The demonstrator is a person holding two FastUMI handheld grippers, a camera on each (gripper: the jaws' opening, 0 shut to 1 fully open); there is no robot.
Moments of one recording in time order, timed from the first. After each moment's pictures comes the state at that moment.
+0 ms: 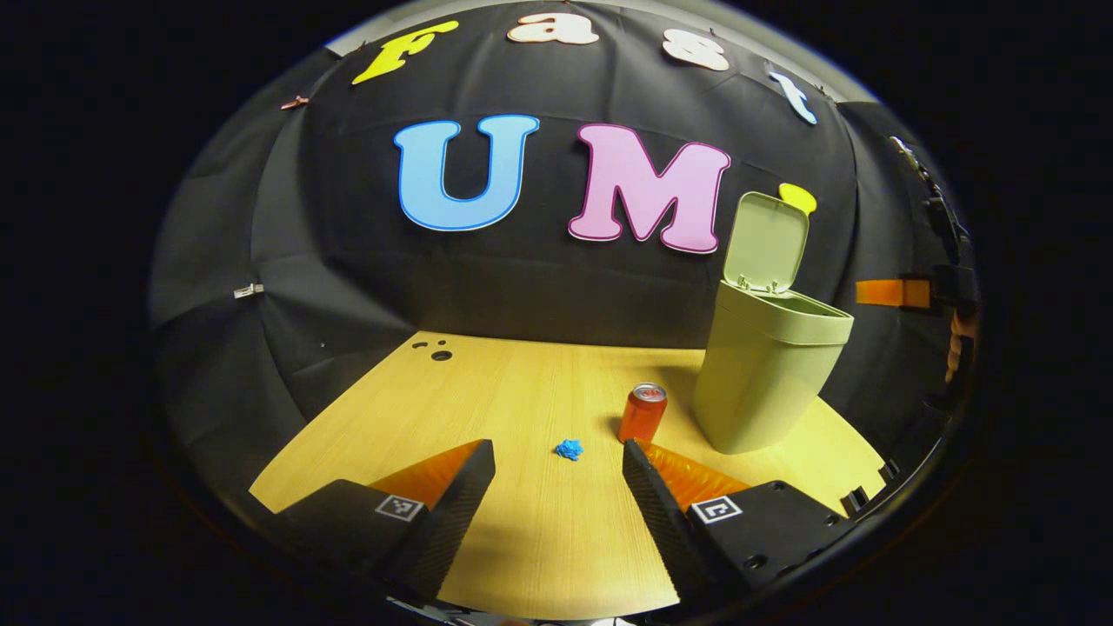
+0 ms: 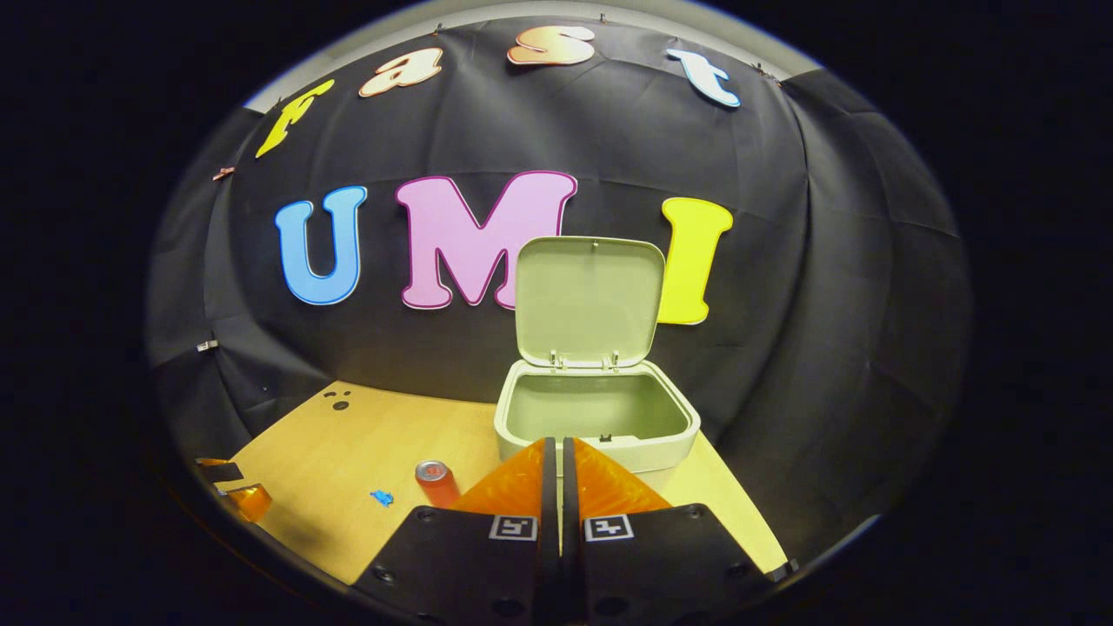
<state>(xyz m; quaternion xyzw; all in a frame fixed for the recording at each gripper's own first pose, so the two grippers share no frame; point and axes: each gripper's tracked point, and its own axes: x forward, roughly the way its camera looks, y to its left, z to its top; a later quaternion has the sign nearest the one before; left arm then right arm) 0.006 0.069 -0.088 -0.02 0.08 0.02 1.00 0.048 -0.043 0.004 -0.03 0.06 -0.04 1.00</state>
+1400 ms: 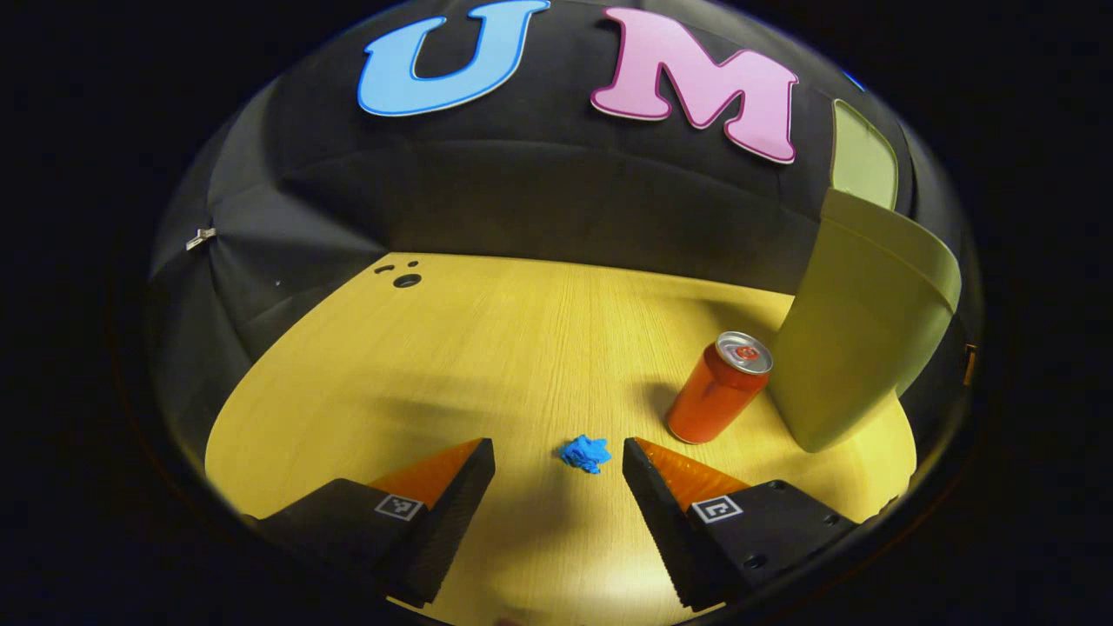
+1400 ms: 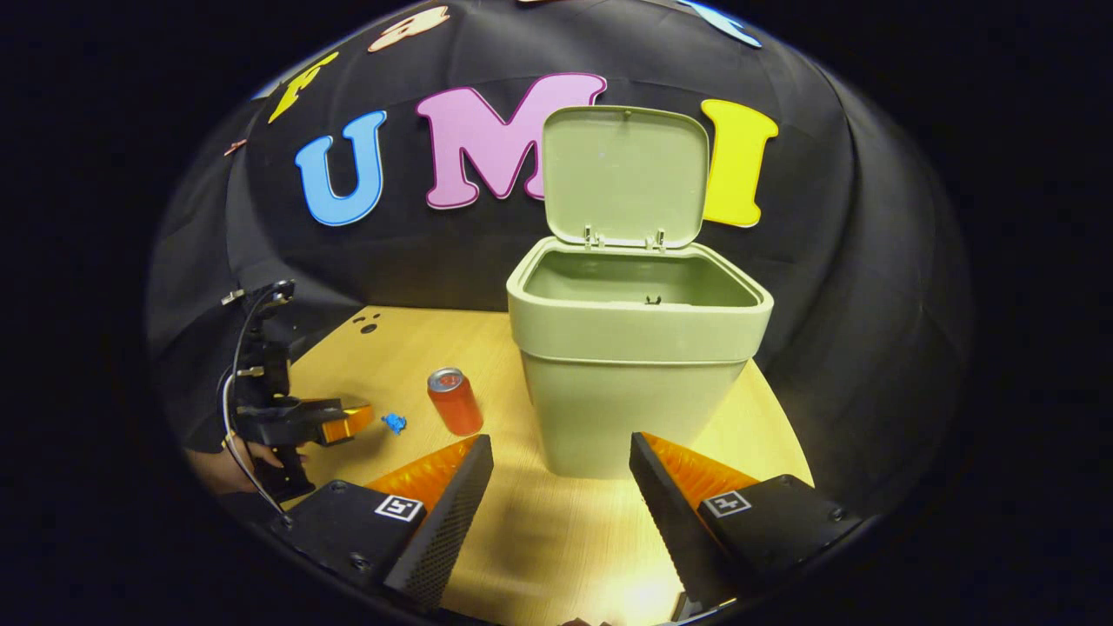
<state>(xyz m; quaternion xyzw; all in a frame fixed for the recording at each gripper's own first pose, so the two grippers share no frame) 0.192 0.076 -0.210 -0.04 0.22 0.03 0.97 0.052 -0.043 -0.114 -0.03 0.21 0.03 0.98</state>
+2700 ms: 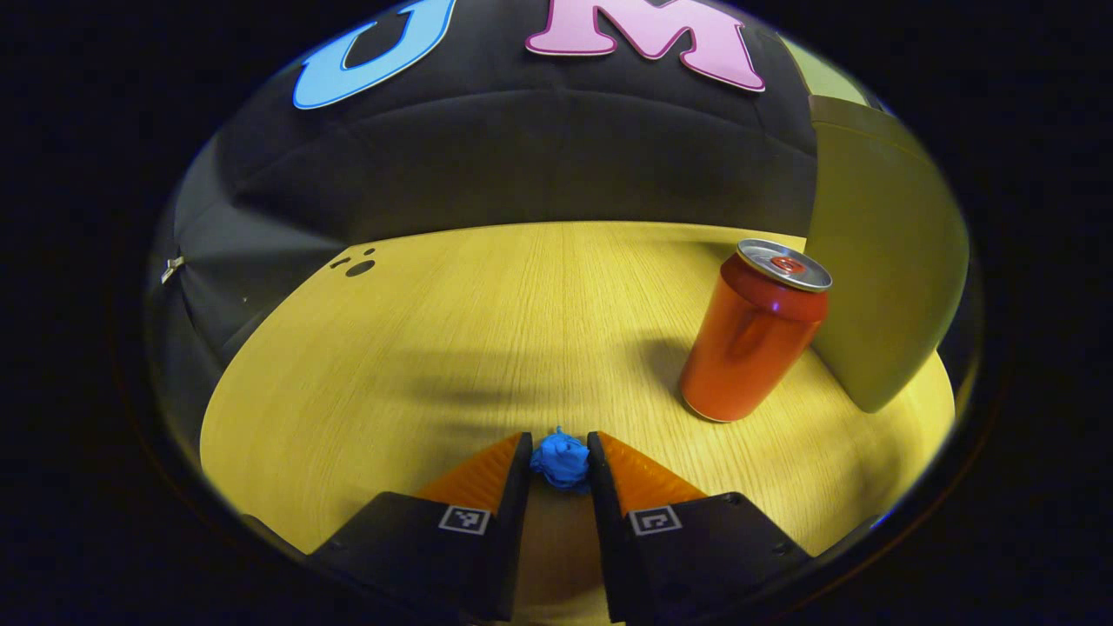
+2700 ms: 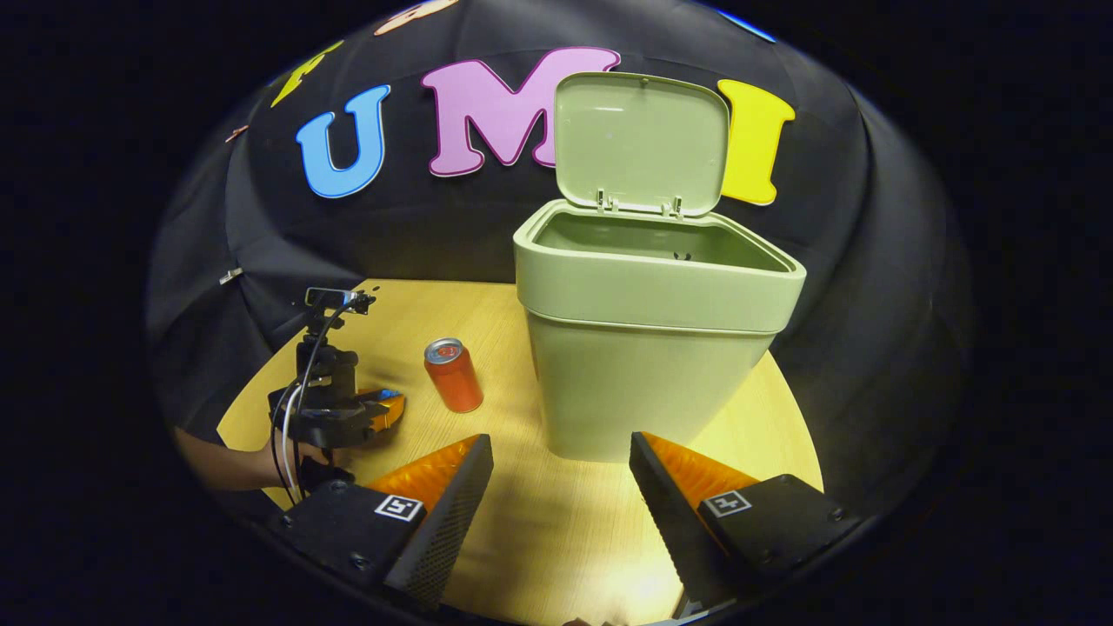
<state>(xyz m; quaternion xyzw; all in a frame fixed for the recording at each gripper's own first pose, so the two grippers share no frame) 0.238 0.054 -0.275 0.03 0.25 0.02 0.97 0.055 -0.042 -0.139 -0.04 0.24 0.03 0.97</state>
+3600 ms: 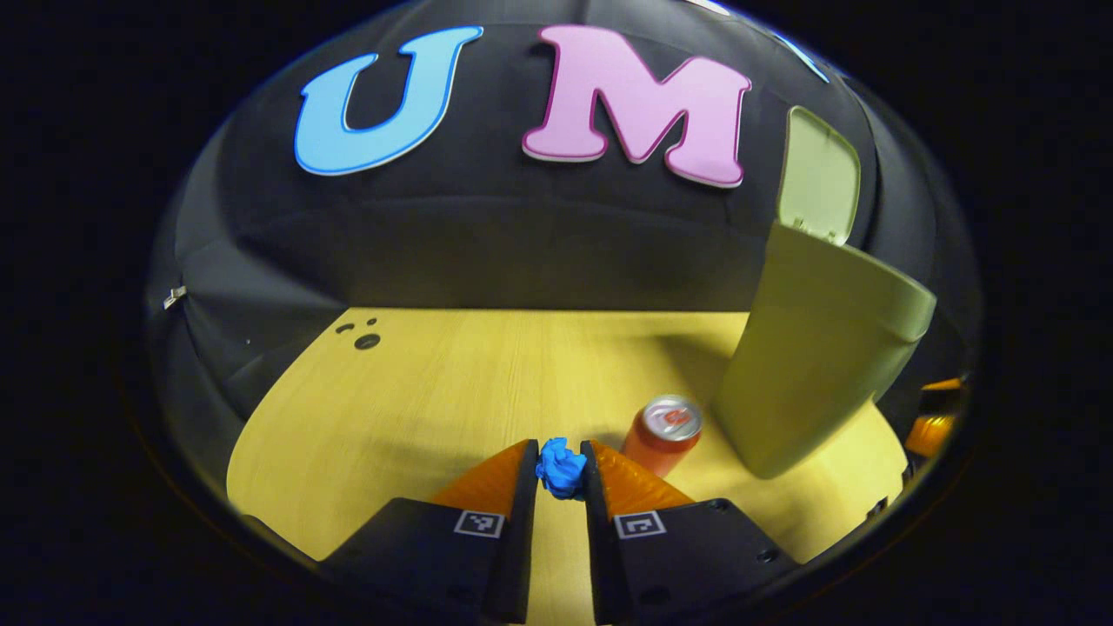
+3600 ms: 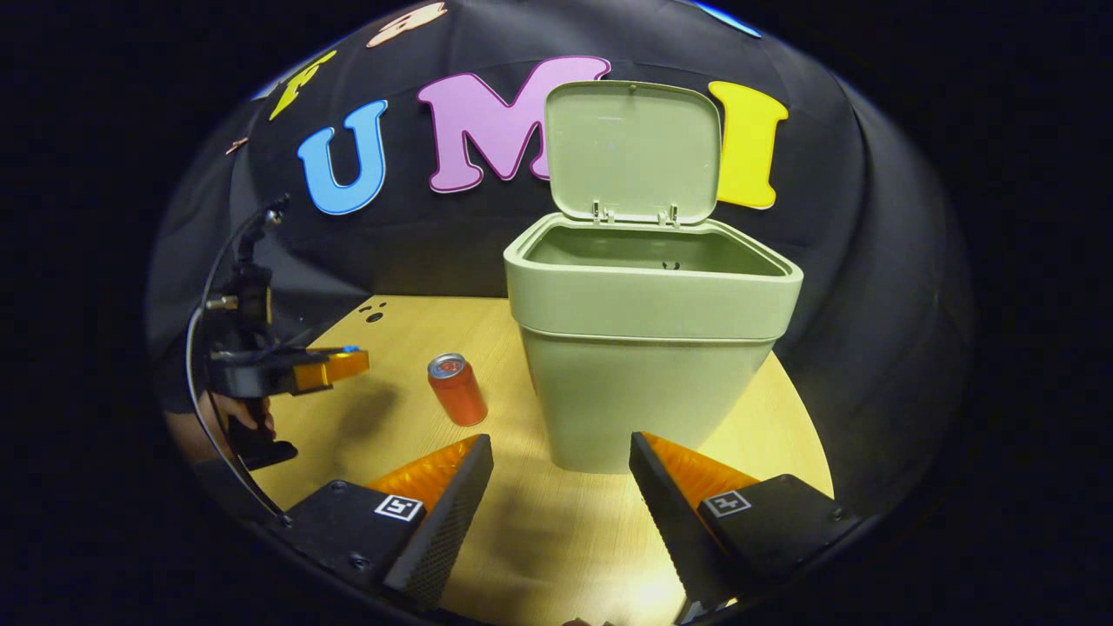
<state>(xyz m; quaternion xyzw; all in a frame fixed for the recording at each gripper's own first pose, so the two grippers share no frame) 0.199 0.021 -0.107 -0.01 0.16 -0.03 0.99 0.063 -0.048 -0.135 -0.01 0.21 0.05 0.98</state>
